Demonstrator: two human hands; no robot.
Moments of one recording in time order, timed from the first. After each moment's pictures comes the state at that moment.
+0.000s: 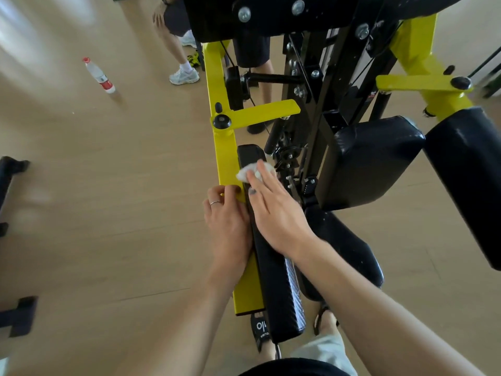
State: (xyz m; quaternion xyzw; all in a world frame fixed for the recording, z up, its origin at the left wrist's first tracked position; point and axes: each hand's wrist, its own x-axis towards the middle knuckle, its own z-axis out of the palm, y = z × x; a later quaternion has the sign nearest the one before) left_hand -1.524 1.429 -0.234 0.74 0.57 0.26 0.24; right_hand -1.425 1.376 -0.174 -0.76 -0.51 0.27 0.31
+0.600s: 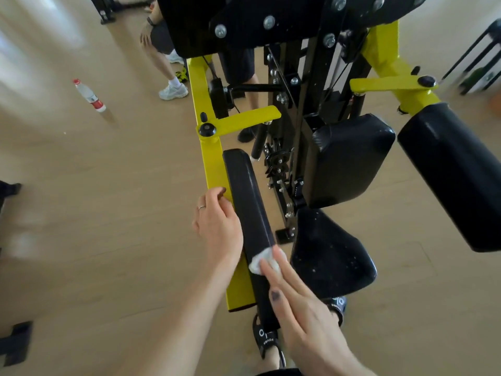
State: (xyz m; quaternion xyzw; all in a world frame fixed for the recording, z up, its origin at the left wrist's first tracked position) left_hand -1.523 1.414 -0.205 0.71 0.60 0.27 0.27; right_hand -1.477 1.217 -0.159 -0.73 -0.49 0.36 0.31
